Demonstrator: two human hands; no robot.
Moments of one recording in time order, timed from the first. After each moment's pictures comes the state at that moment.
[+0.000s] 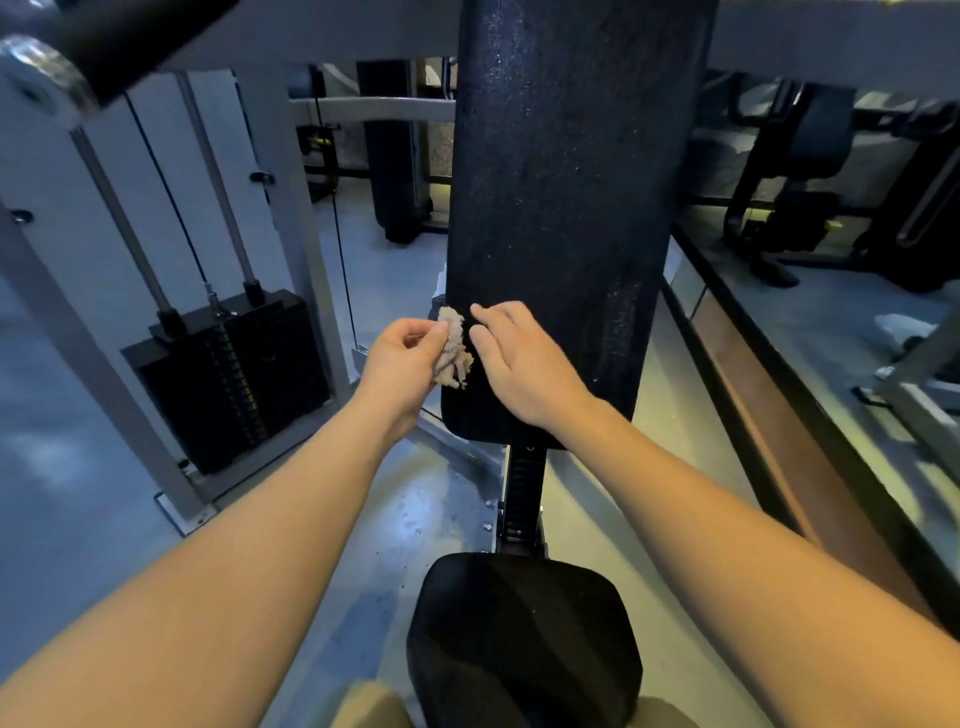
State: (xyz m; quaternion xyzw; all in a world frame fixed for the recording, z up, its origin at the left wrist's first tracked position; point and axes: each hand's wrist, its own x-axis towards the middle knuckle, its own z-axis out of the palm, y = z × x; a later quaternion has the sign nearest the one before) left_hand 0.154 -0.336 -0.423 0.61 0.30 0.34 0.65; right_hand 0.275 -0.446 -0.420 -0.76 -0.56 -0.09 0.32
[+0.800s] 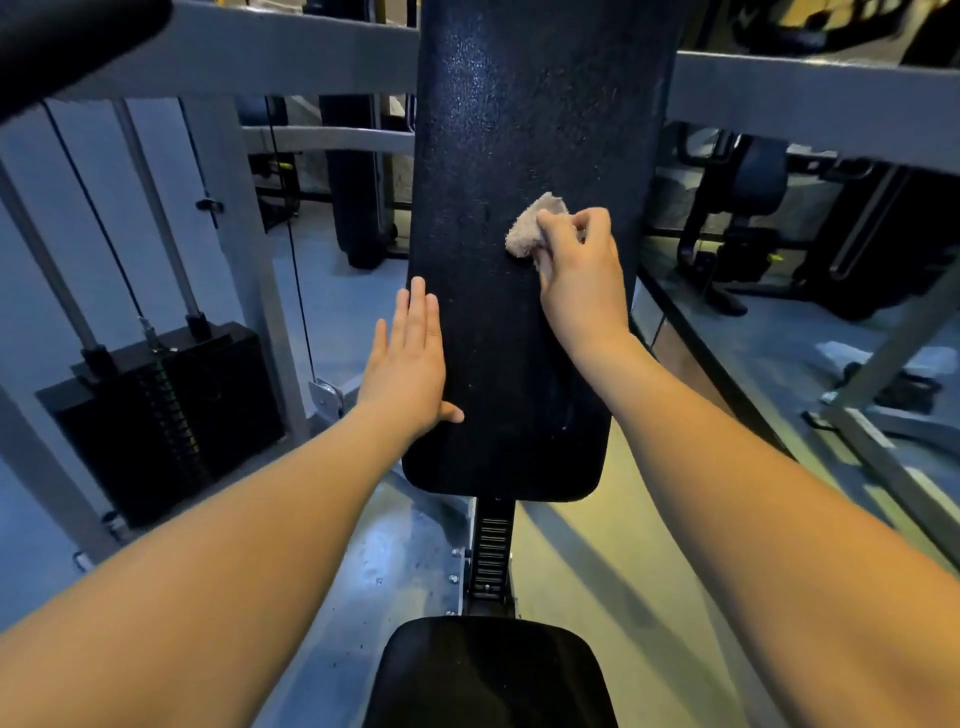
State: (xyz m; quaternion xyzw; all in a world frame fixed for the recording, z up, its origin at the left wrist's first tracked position) left_hand 0.227 -0.311 -0.410 0.95 0.28 0.14 -0.01; right_hand 0.383 -0.431 -0.336 -0.76 -0.42 -0.36 0.33
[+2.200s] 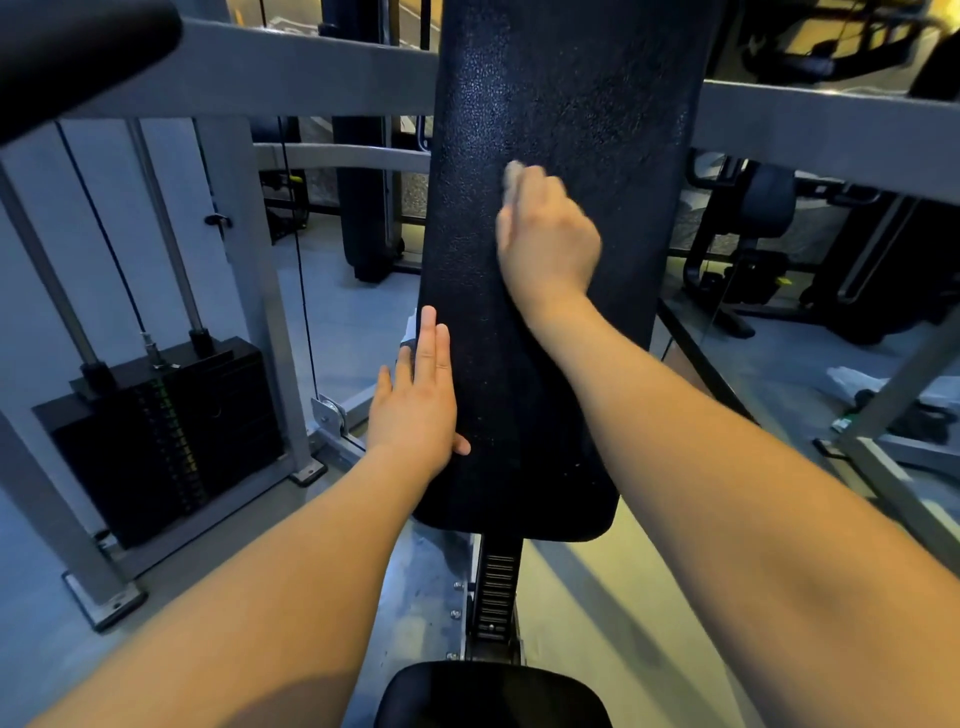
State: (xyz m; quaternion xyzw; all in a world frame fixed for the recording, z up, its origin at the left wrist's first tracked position) left_hand 0.233 -0.308 -0.419 0.94 0.29 0.17 0.00; right_hand 0.376 -0.357 -0.285 -0.71 -0.32 -0.56 0.29
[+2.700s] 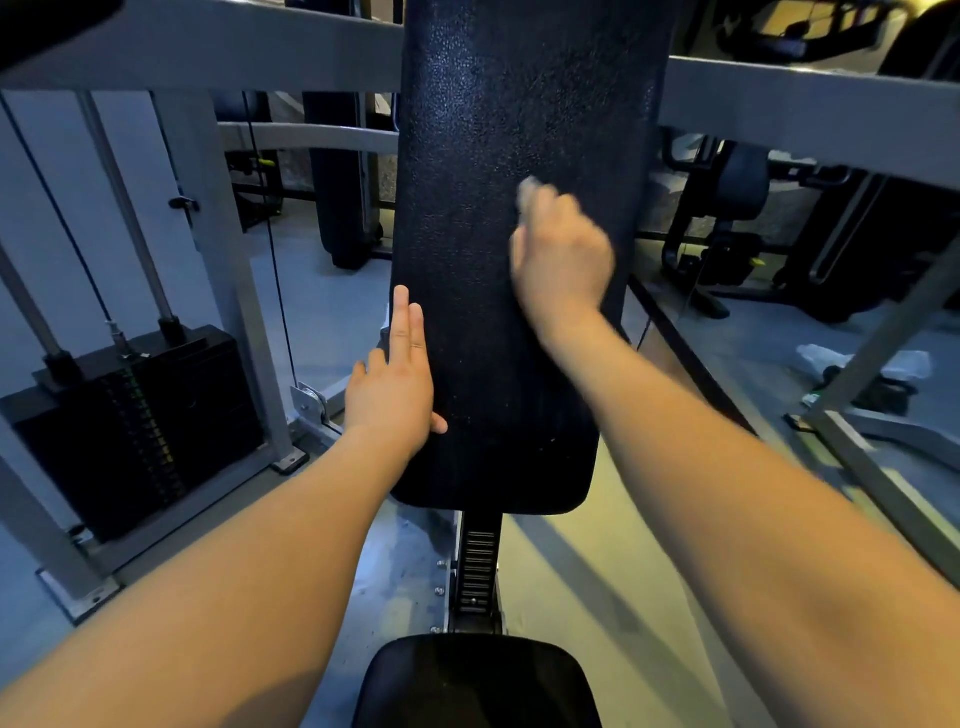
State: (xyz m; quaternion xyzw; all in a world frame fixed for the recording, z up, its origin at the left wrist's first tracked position) left_hand 0.230 -0.319 -0.413 0.93 0.32 0.17 -0.03; right_hand 0.394 -0.399 -0.316 -0.73 -0.32 -0.56 0.23
